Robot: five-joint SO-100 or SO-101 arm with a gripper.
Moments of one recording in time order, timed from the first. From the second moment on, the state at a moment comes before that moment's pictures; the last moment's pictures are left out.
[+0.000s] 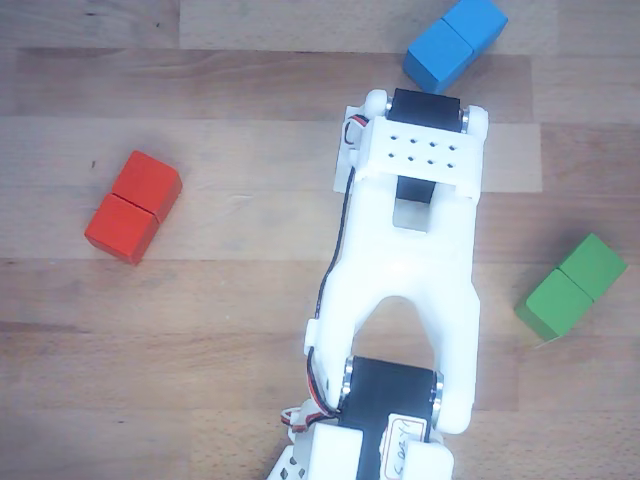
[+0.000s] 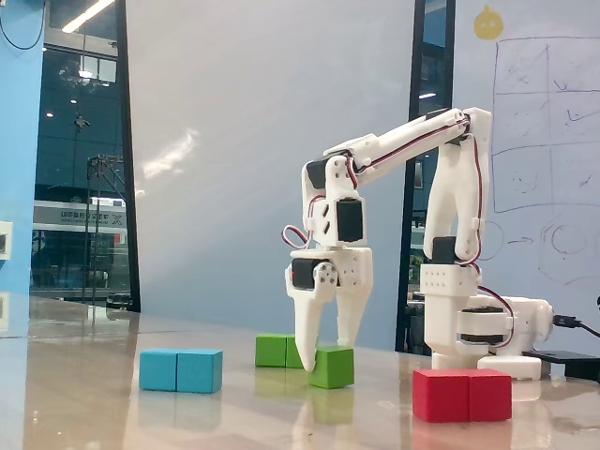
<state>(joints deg) 7.2 97.2 122.9 68.9 -9.7</state>
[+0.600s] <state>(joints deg) 17.5 97.2 105.5 77.9 -9.7</state>
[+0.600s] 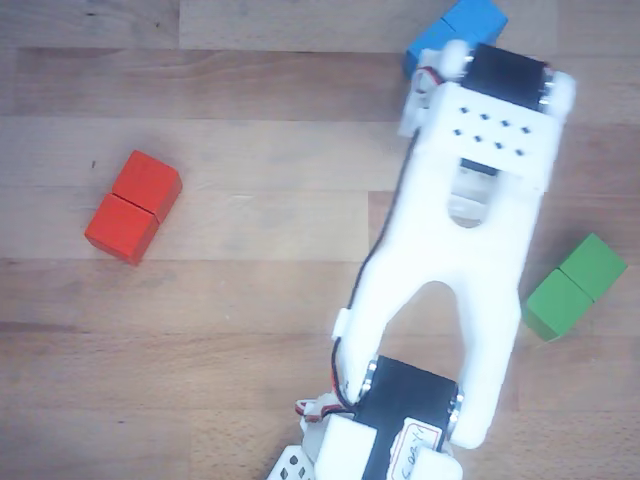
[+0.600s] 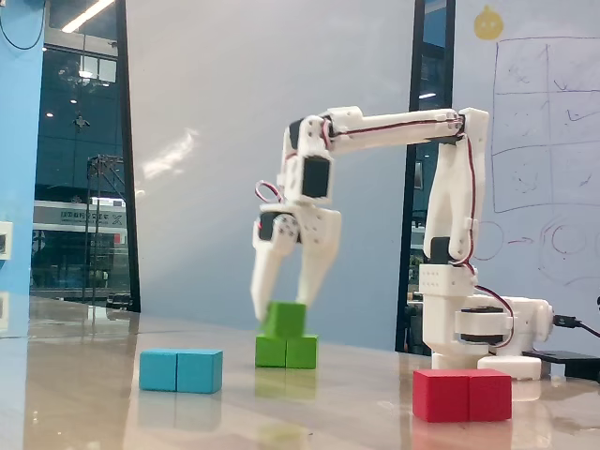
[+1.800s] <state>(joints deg) 48.6 88.4 99.9 78.9 -9.7</state>
